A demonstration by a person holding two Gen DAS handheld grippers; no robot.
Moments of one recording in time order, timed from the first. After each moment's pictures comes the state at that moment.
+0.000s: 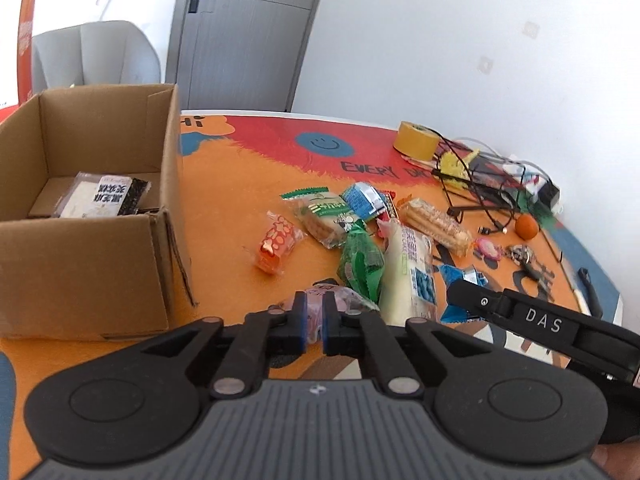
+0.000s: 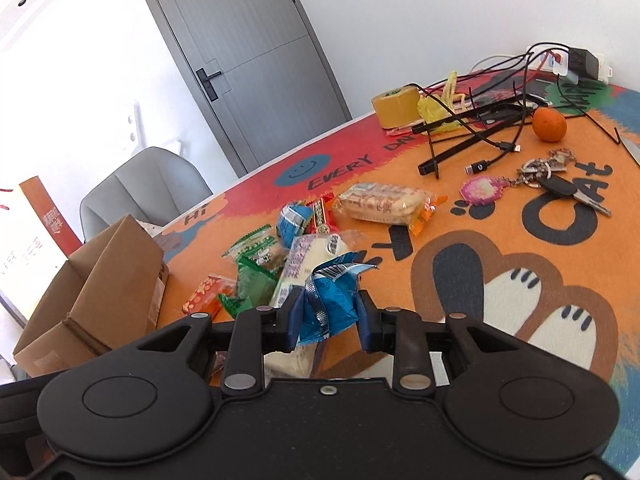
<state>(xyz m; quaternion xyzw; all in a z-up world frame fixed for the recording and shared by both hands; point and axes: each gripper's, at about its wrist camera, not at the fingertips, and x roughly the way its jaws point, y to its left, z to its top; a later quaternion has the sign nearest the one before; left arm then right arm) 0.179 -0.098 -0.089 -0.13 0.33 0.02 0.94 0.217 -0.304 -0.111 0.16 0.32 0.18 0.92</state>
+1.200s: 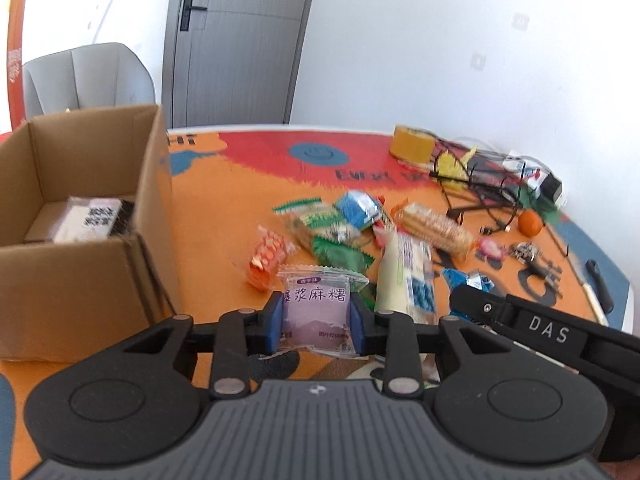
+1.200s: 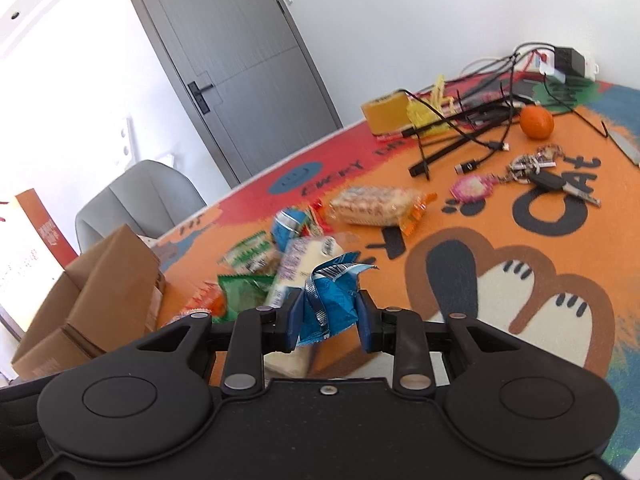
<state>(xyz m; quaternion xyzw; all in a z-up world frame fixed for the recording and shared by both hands) 0.181 -0.104 -0.086 -0.10 0.31 0.03 0.95 0.209 -0.303 -0.109 0.17 0.30 0.17 0.92</state>
